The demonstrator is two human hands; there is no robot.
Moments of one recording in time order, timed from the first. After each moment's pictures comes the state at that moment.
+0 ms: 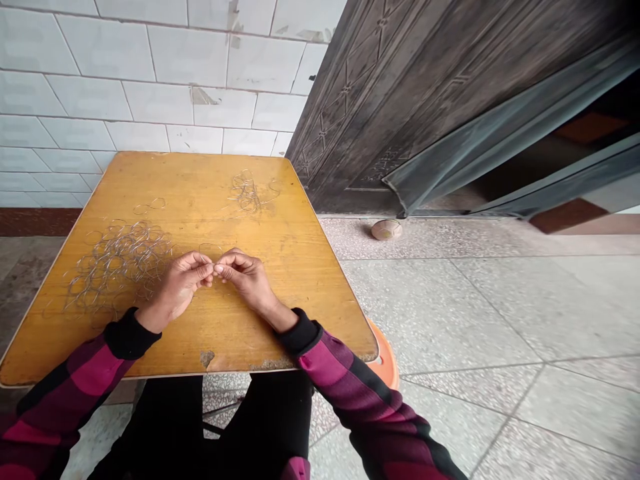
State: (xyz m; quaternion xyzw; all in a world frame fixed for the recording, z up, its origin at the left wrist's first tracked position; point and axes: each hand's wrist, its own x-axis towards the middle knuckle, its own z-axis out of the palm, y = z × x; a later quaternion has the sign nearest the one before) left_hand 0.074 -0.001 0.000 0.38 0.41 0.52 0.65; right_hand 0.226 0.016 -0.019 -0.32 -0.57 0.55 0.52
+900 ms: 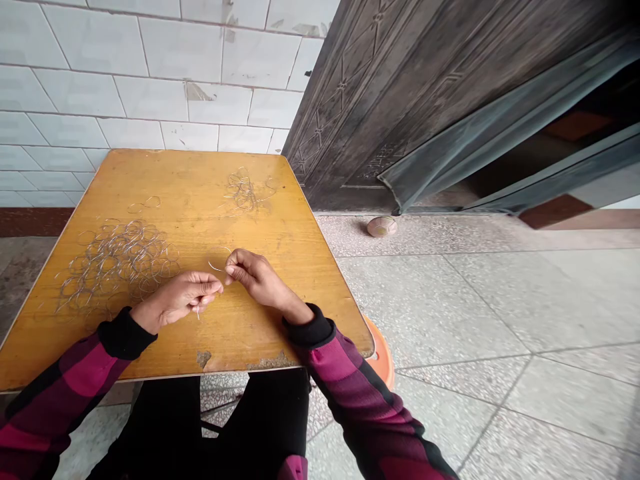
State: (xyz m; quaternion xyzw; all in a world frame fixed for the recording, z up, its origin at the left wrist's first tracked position) left_hand 0.067 -0.003 -0.007 0.44 0.39 0.24 0.77; right_hand 0.265 0.018 0.003 -0.34 -0.78 0.39 0.35
